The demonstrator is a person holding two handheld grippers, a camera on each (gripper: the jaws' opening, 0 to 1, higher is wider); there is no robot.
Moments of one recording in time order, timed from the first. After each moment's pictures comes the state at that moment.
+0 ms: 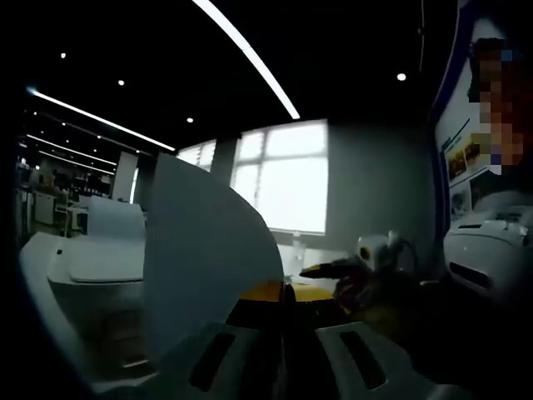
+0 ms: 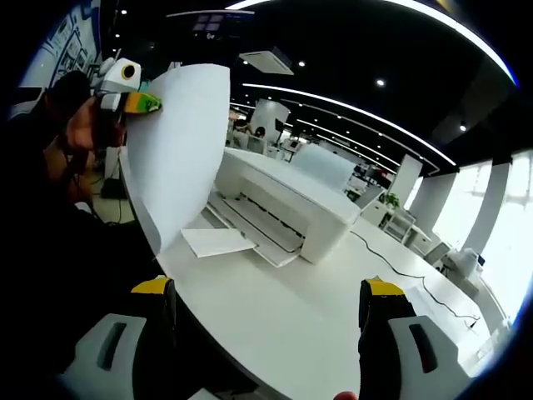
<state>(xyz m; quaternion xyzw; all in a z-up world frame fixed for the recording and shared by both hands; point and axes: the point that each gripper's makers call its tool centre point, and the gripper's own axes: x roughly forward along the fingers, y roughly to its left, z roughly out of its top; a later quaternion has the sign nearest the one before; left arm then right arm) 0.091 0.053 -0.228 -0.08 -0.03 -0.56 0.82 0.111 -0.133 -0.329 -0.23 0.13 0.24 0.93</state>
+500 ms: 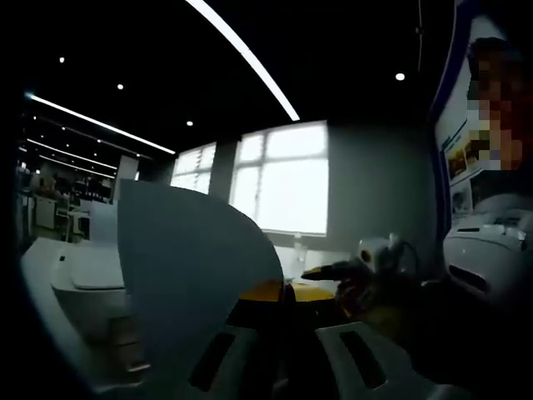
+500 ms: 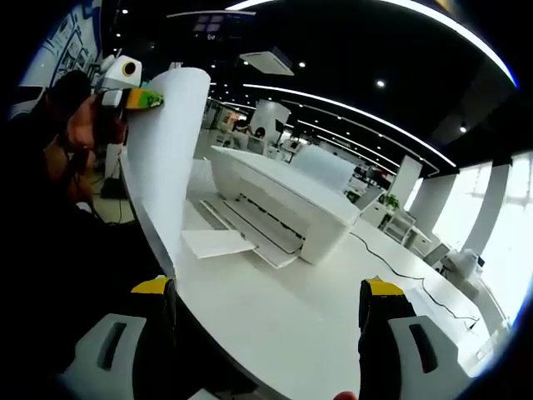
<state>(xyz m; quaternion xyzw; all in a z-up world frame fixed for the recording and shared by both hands) 0.091 0.057 -0.220 -0.08 -0.04 -0.56 0.82 0.110 -0.133 -0.326 -0.23 0.13 0.25 0.93</state>
